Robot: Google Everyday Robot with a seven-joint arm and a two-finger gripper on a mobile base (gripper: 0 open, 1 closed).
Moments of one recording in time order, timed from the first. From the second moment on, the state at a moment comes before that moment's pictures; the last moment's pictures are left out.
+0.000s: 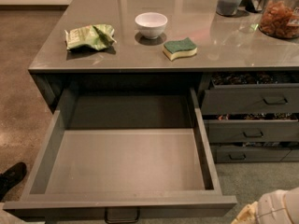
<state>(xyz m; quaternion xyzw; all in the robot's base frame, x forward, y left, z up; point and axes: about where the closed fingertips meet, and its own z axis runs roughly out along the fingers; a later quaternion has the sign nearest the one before) 0.233 -0.191 0.726 -0.62 0.75 0.17 0.14</state>
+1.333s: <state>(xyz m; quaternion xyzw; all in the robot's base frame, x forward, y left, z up) 0.283 -0.151 0.637 -0.62 0.75 0.19 0.11</state>
